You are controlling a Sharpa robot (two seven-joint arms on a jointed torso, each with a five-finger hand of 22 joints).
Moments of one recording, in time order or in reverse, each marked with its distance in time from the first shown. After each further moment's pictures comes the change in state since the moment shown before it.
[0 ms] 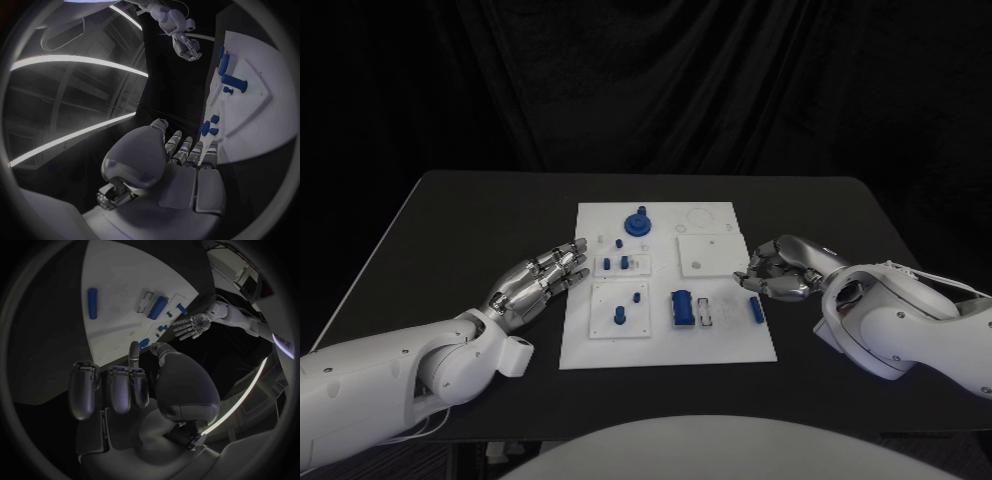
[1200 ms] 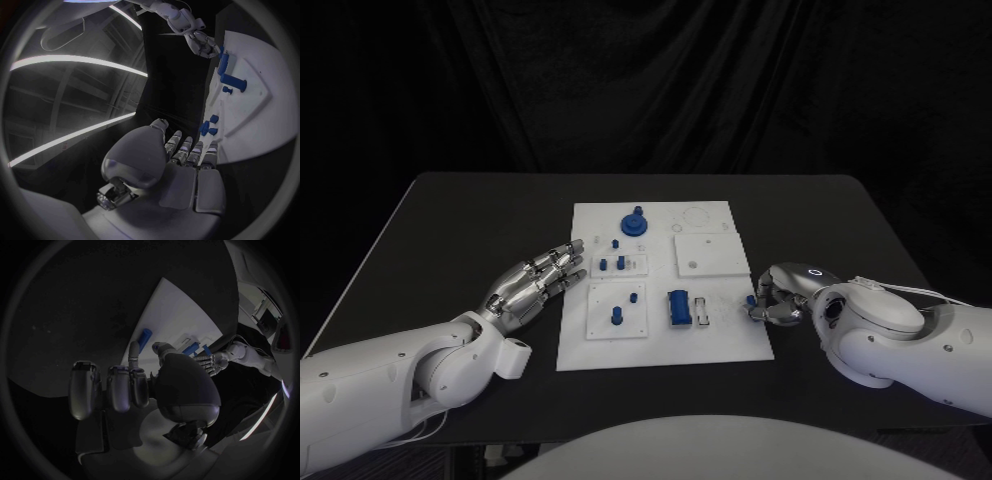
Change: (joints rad) left arm -0.001 0.005 0.000 -0.007 0.000 0.002 0.000; left_hand 0.000 0.000 0.003 -0.003 0.000 0.000 0.000 0.000 0.000 0.000 0.000 0.000 0.000 0.000 0.000 0.000 0.001 0.000 0.000 0.000 0.000 0.001; right arm -0.094 0.066 -0.001 -0.115 -0.252 0.182 -0.155; right_hand 0.001 -0.001 -0.028 0.028 -0.094 -0.002 0.008 -0.043 -0.028 0.000 0.007 0.000 0.000 0.000 0.007 -0.004 0.000 0.000 -0.004 0.004 -0.005 0.000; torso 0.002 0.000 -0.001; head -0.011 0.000
